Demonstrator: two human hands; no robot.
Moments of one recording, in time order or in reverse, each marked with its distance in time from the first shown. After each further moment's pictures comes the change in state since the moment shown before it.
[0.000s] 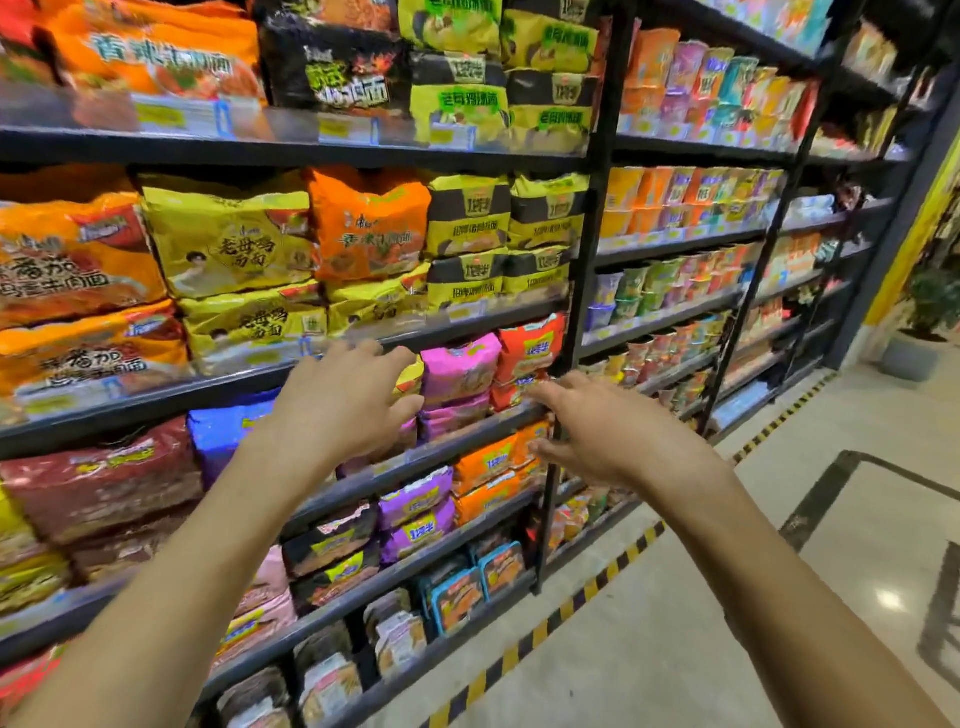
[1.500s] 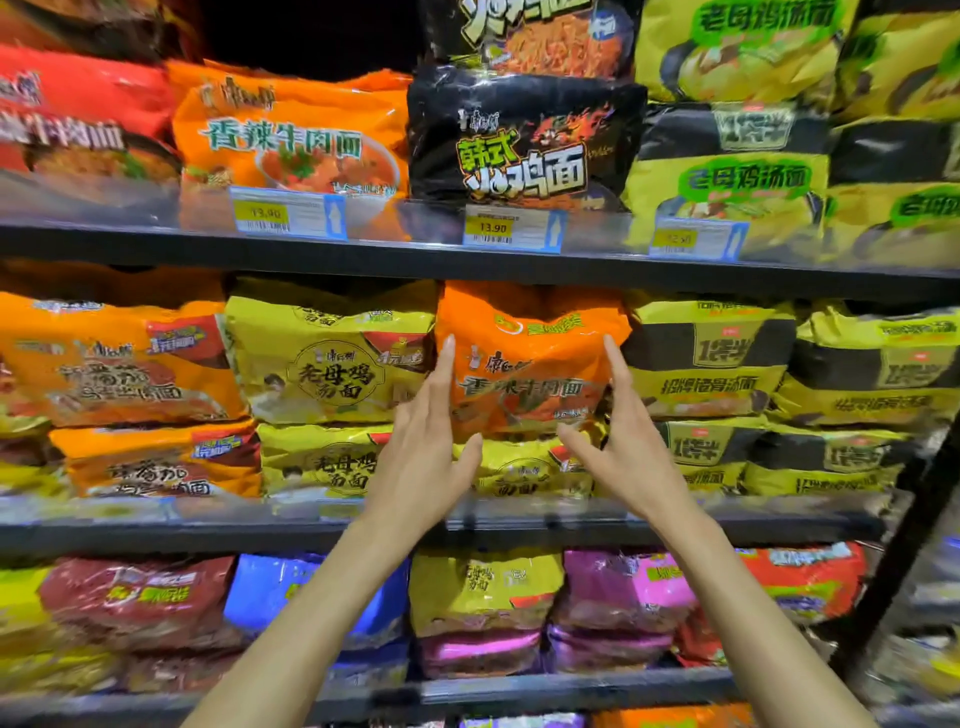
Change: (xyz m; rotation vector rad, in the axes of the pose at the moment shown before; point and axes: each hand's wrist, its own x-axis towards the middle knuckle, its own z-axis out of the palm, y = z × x) left_hand 0.273 -0.111 0.119 -0.399 0.647 -0.417; right_hand 0.453 0.010 0.027 0.865 0.510 -0.539
